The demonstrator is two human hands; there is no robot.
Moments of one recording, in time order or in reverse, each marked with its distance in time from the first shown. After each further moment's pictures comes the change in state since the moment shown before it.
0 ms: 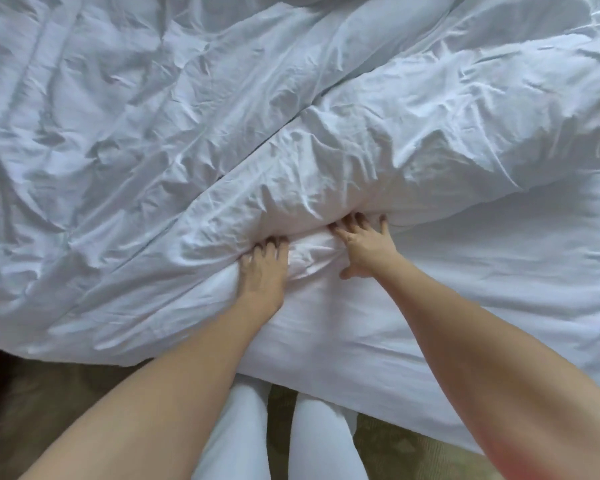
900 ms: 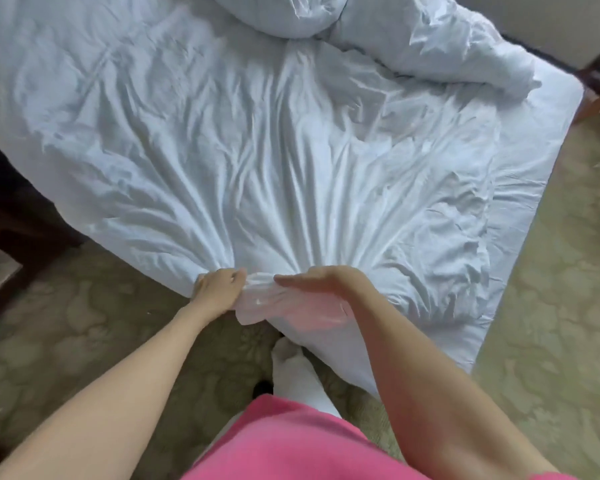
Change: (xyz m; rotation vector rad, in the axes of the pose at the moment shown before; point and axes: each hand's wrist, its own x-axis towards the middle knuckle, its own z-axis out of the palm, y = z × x) left_hand -0.309 0.047 -0.054 -0.858 0.055 -0.433; right_hand -0.324 -0.059 -0.060 0.518 -0.534 0.079
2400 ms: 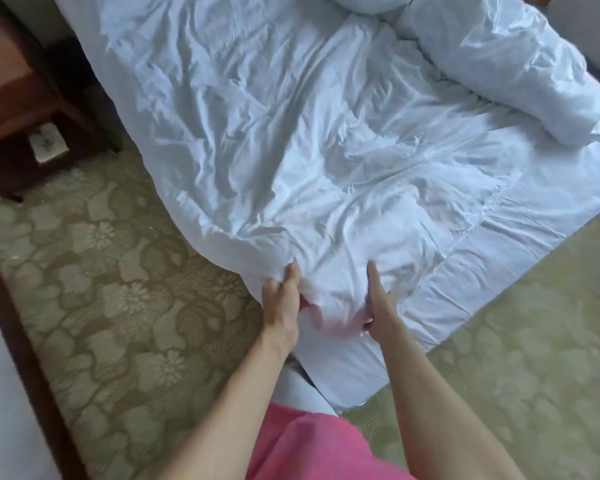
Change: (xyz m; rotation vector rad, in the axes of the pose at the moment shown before) left_hand -0.162 0.281 0.147 -1.520 0.409 -0.516; right_hand 0.012 0.281 -0.051 0.921 0.366 -0.008
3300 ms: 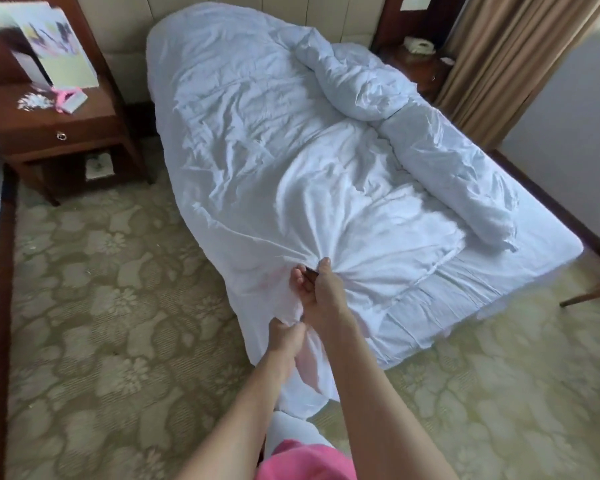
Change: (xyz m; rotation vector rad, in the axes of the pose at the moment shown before) left_hand -0.149 -0.134 0.001 0.003 -0.077 -0.032; right_hand -0.204 0.026 -0.048 0.410 -0.429 -0.263
